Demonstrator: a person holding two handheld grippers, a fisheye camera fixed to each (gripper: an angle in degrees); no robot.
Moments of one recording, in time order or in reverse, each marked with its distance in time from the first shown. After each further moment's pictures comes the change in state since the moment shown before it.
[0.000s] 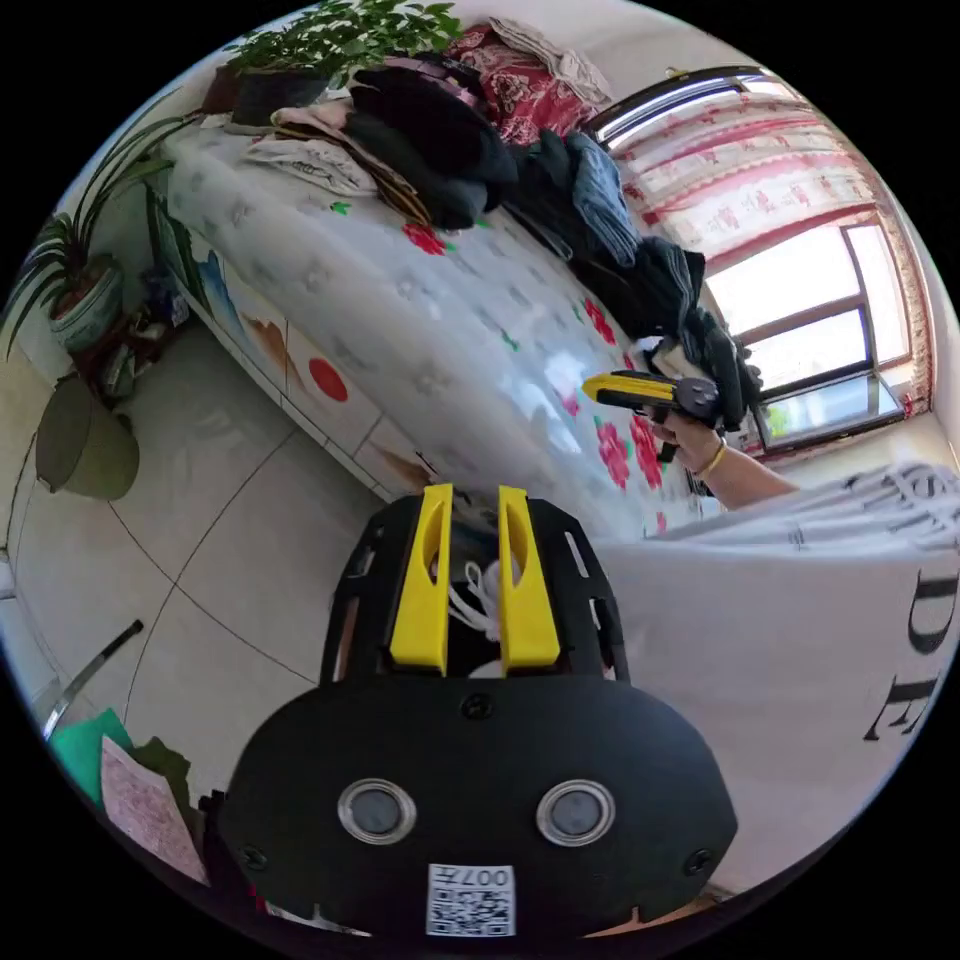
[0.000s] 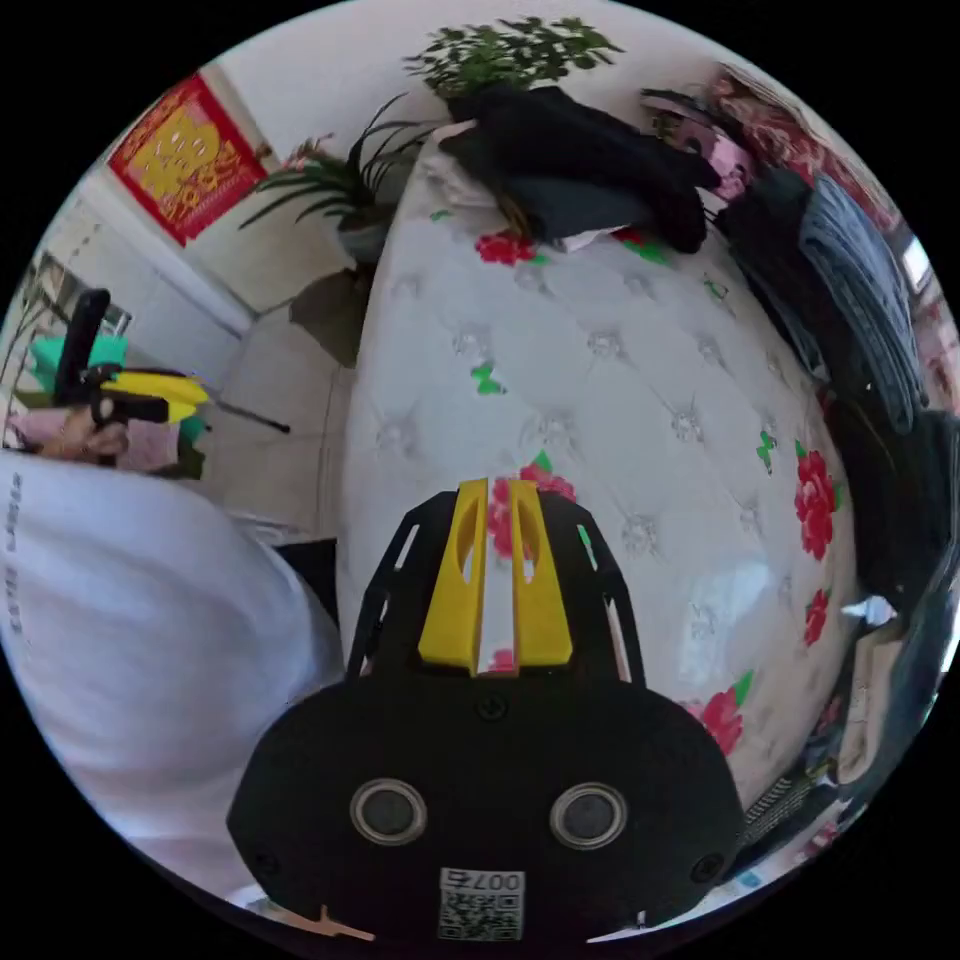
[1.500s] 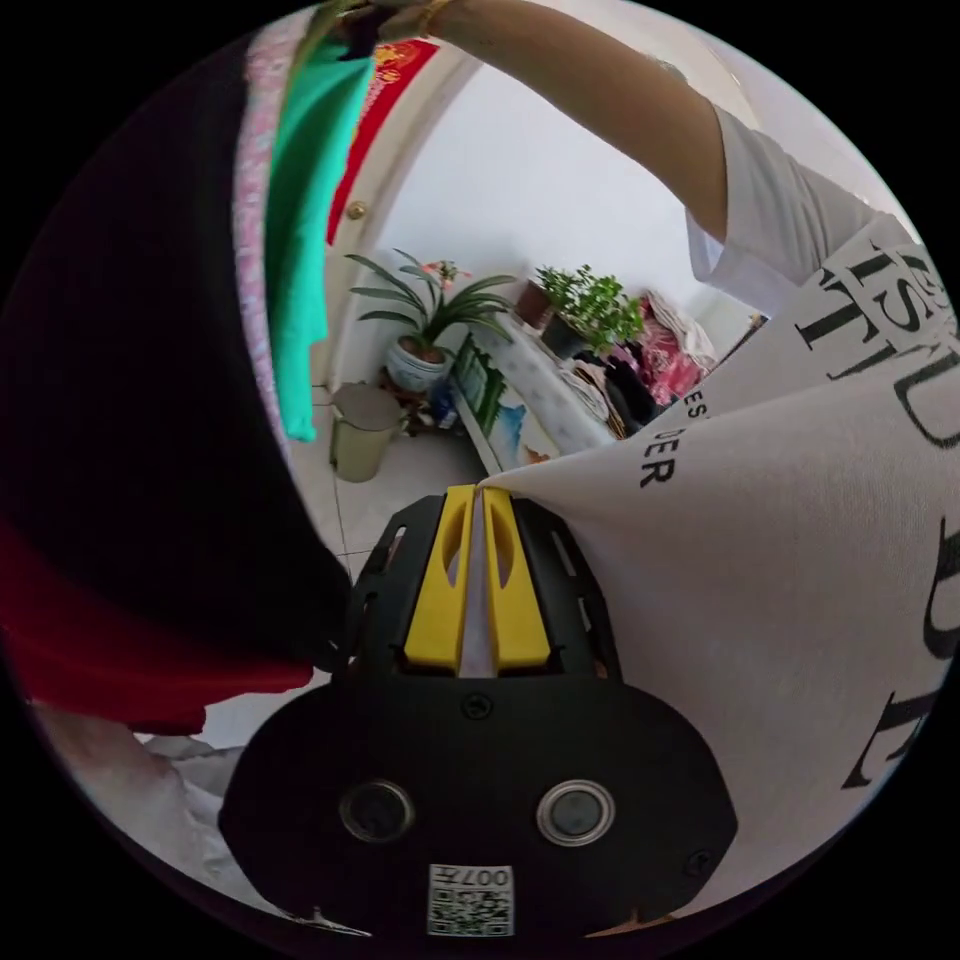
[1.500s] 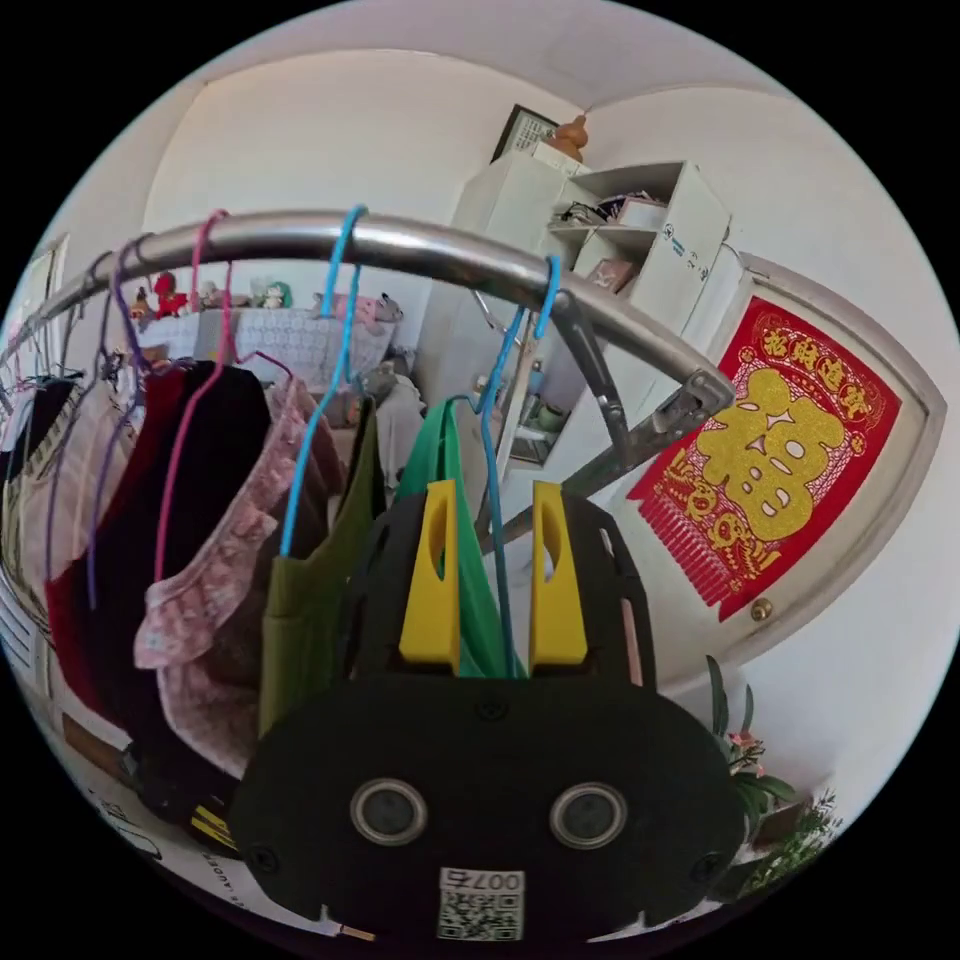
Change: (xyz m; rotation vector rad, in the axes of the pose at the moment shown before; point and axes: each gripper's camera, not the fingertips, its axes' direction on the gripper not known) left arm -0.055 0.608 -0.436 0.731 -0.343 -0.381; right arm -0.999 -0.271 -0.247 0.745 -0.252 -1.192
